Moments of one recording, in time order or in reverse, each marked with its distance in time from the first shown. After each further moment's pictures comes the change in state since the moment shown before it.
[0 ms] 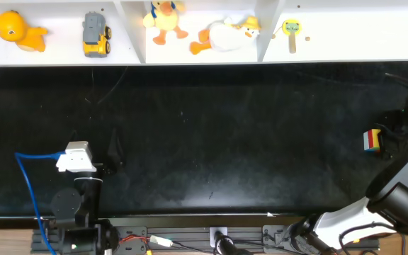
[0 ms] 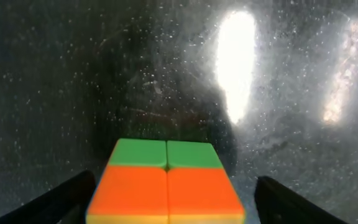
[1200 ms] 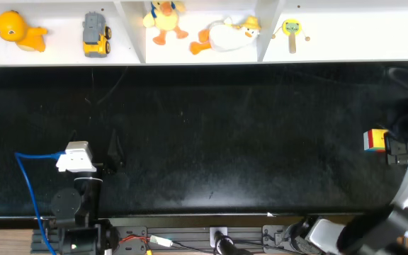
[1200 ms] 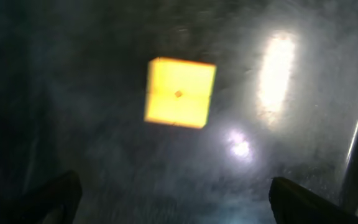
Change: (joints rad) left arm 0.000 0.000 0.000 0.000 0.000 0.000; right arm 0.032 -0.342 0.000 -0.177 -0.079 0.027
